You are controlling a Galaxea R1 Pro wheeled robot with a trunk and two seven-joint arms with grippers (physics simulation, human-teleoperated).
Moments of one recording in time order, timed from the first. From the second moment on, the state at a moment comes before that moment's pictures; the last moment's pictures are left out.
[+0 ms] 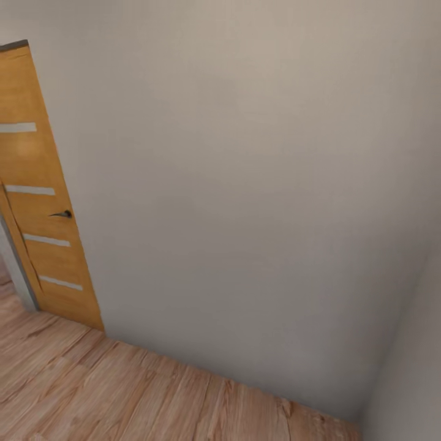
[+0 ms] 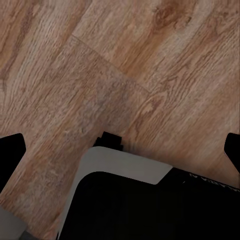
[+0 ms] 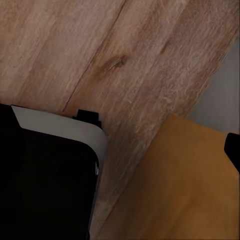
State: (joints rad) left arm -0.25 -0.01 -0.20 0.00 0.50 -0.04 0.13; right arm -0.16 -0.03 0.27 0.03 -0.03 -0.11 -0.08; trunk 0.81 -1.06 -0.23
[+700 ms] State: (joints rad) left arm -0.25 -0.01 -0.20 0.00 0.50 -0.04 0.13; right arm -0.16 -0.03 0.27 0.03 -0.03 -0.11 -0.08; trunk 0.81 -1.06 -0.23
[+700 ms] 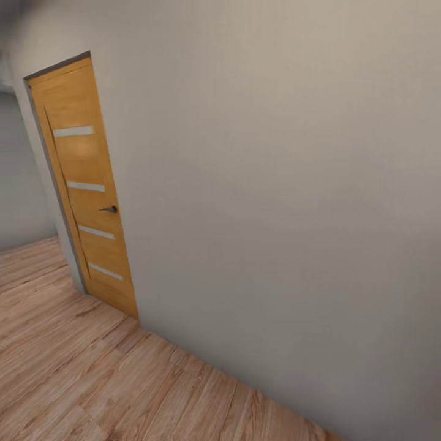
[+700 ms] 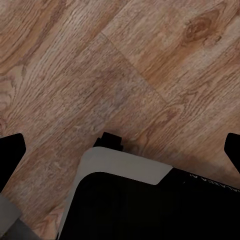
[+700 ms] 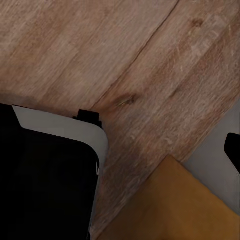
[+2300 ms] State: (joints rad) left arm -0.25 -0.01 -0.20 0.00 0.50 -0.04 0.13; right arm -0.16 -0.03 0.27 0.03 -0.03 -0.11 -0.08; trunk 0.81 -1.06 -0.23
